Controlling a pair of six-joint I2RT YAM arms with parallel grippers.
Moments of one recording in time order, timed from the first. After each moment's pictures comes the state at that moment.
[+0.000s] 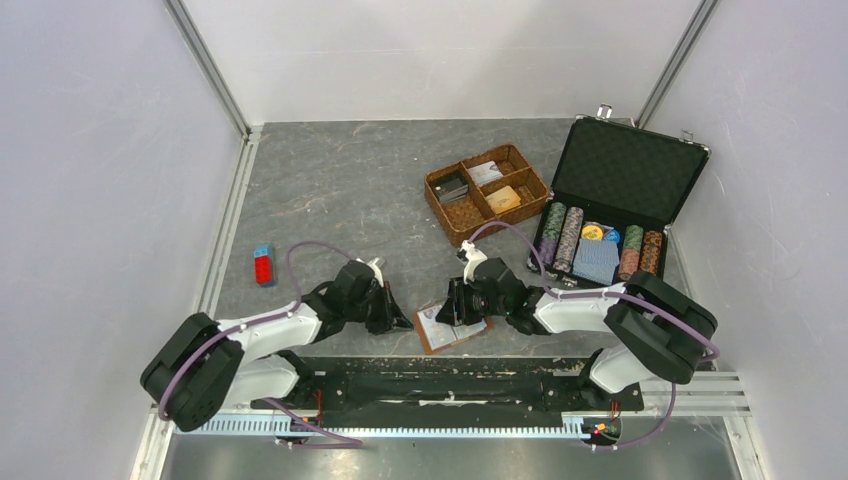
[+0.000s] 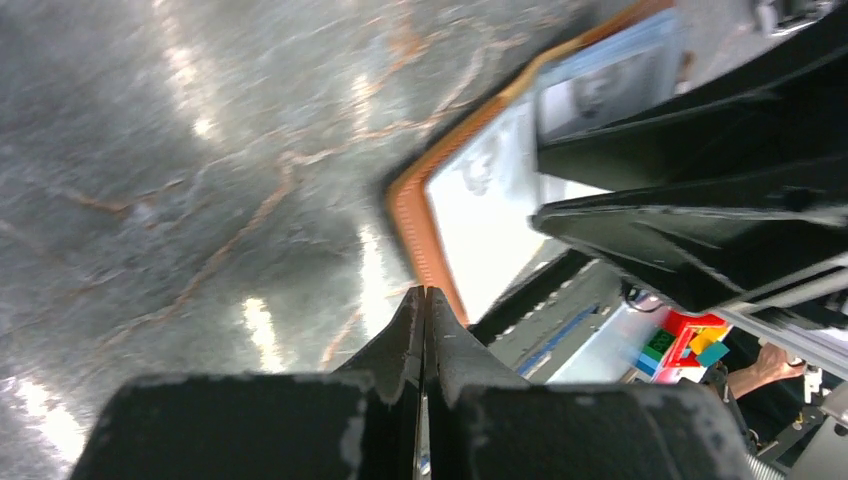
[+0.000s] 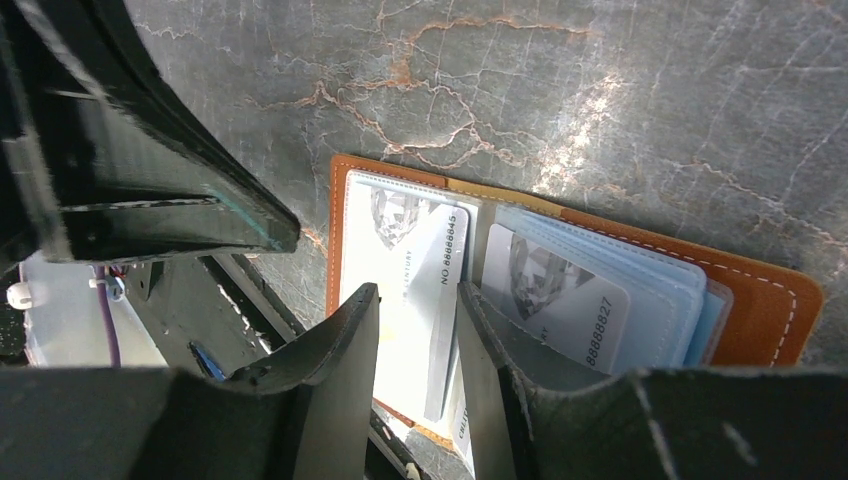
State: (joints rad) left arm -0.67 1.19 0.31 0.04 0.36 -0.94; right arm 0.88 1.49 0.47 0.35 -0.21 0.68
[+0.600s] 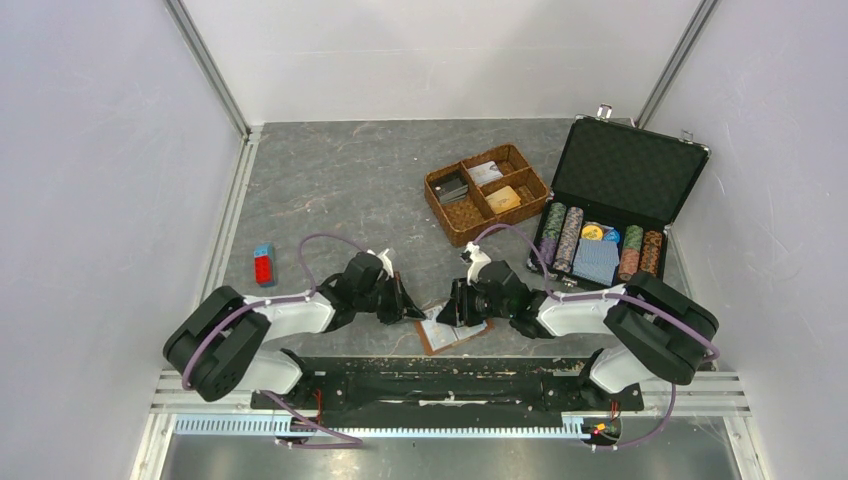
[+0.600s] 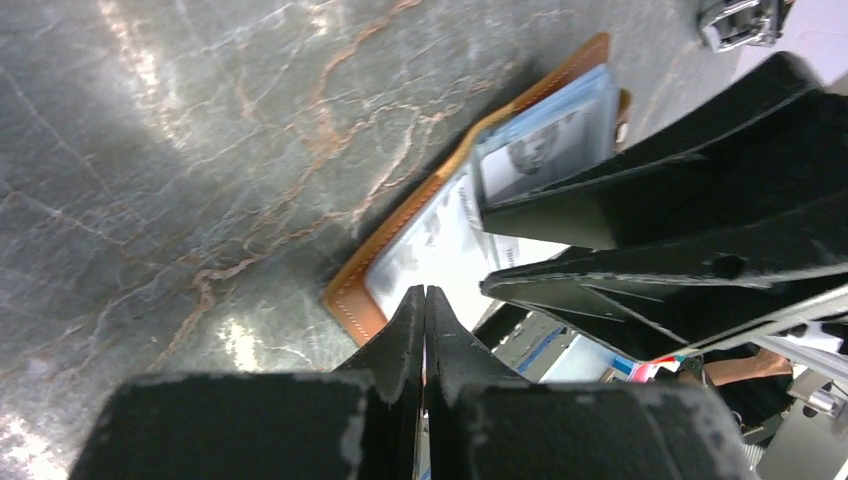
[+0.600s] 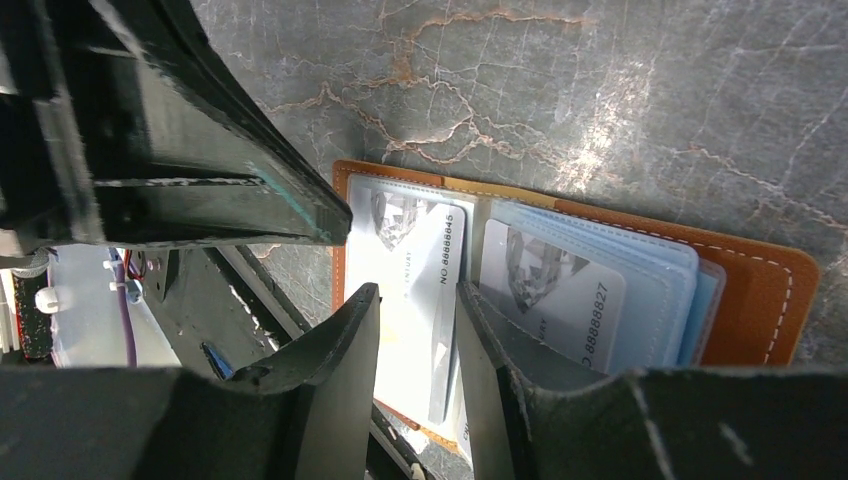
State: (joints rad) left arm -0.67 1.34 0.38 0.20 0.41 -0.95; right arm 0.88 1.48 0.43 0.42 -0.23 0.72
